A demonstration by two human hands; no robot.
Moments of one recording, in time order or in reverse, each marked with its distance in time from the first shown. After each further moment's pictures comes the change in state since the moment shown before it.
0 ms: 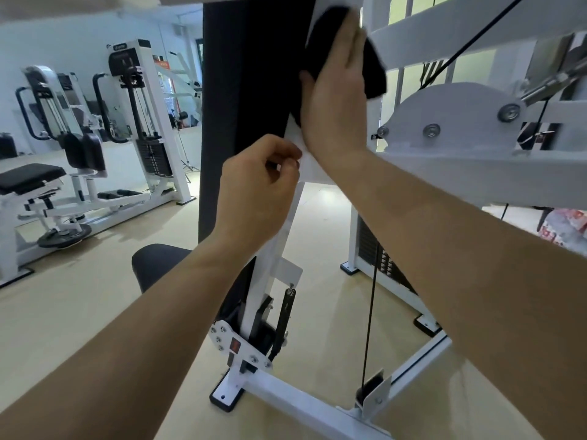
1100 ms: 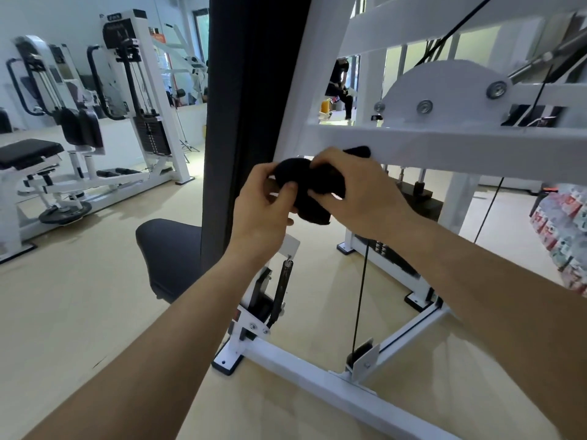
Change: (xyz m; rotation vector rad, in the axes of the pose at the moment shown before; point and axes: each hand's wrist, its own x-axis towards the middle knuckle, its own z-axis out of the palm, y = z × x) left_hand -0.064 -0.007 0.008 -0.331 -0.091 -0.427; right_hand -0.104 0.034 -0.086 0.019 -0.674 -0.096
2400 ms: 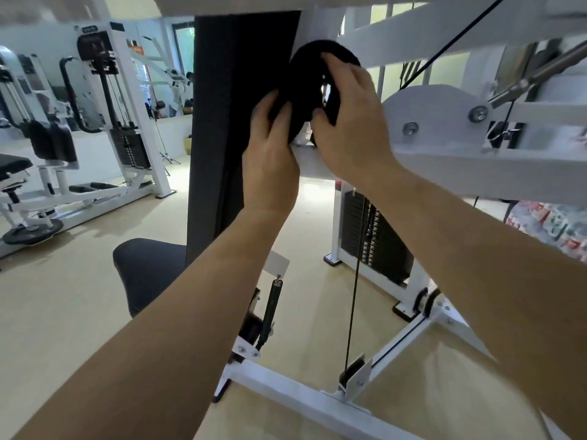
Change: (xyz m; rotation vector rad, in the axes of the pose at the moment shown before) left_hand 0.089 0.016 0.039 0.455 0.332 0.630; right_hand 0.082 -0.018 -0.026 -0.034 0.435 0.115
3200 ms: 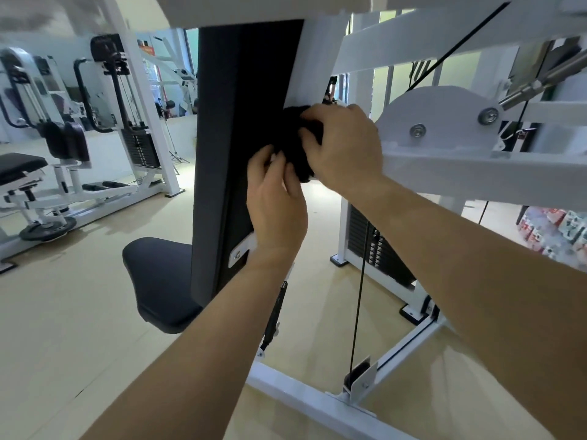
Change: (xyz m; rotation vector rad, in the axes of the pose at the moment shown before) left_hand -0.043 -0.004 0.009 -0.035 0.128 -0.240; right_hand -0.003 0.007 0.018 -0.247 -0.067 -0.089
